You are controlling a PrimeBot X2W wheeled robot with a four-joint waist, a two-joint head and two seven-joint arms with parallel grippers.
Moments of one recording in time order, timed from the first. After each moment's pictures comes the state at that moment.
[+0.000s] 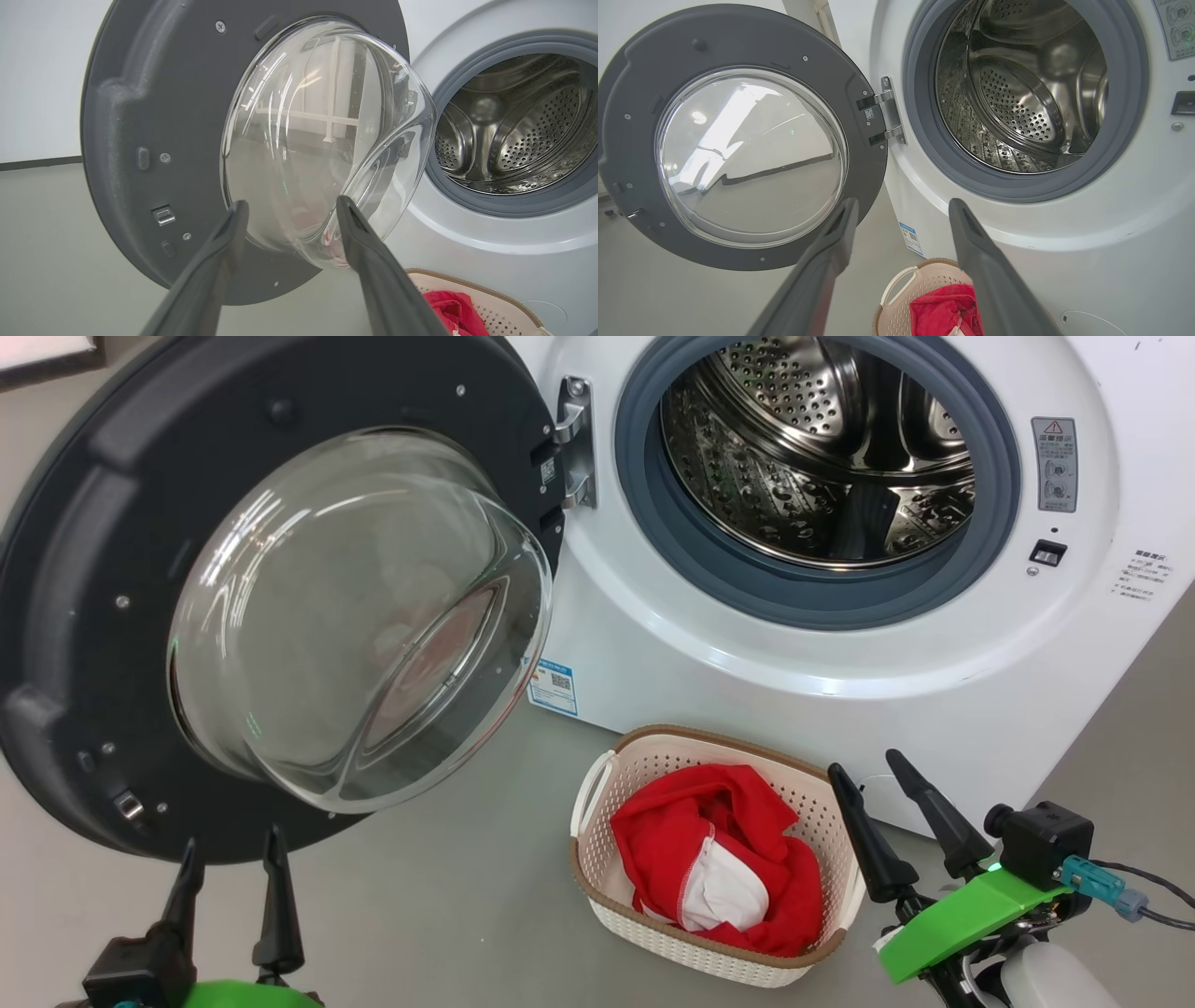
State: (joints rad) left arm -0.02 0.21 -0.20 0.12 -0.41 0.15 -0.25; right arm -0.20 -0.22 0.25 0.29 0.50 0.13 -0.25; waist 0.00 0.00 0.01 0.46
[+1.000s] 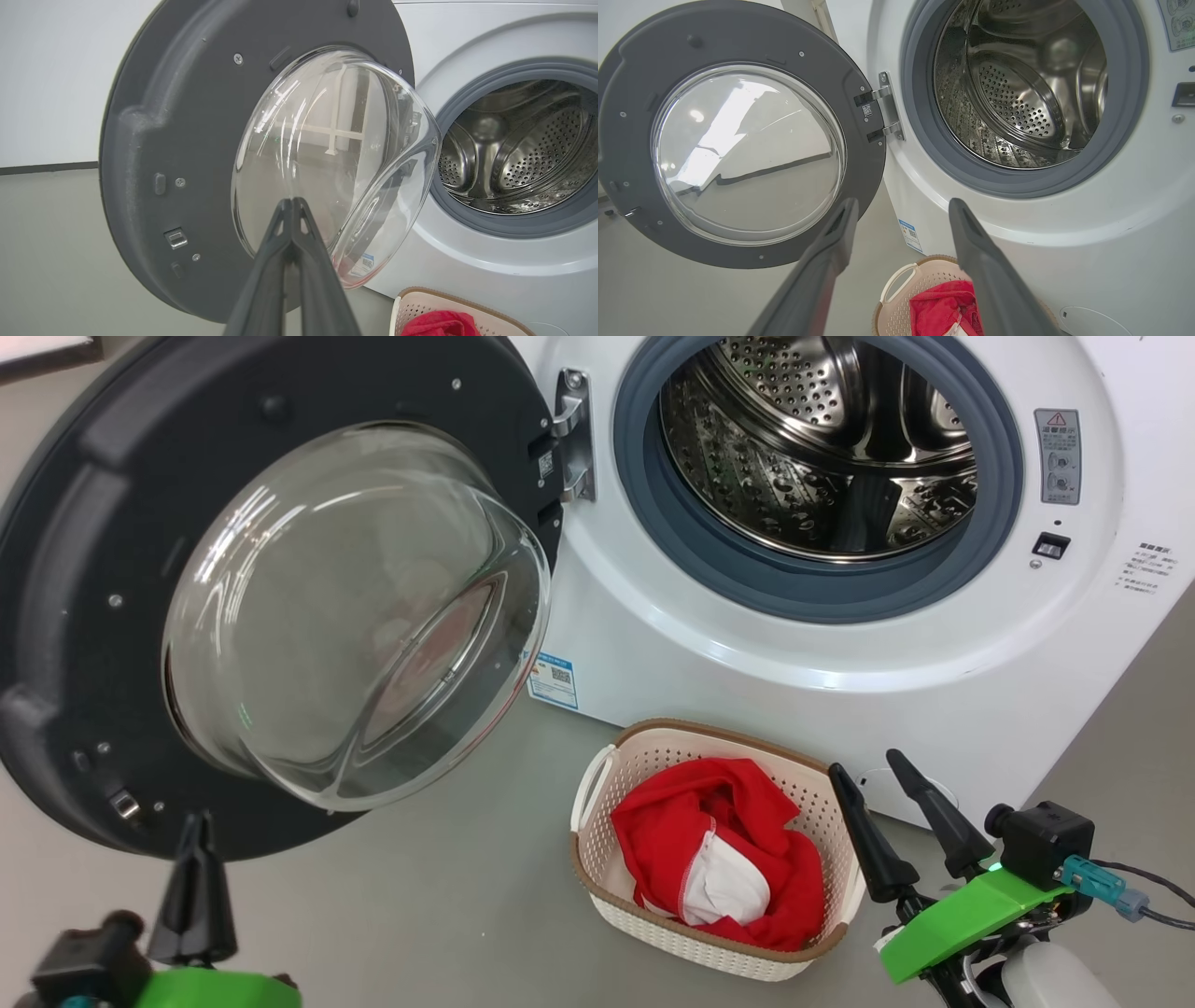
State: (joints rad) left arm -0.03 0.23 -0.17 0.06 -0.45 0.15 -0.25; right arm -0.20 -0.23 0.25 0.29 0.50 0.13 -0.25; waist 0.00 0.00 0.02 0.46
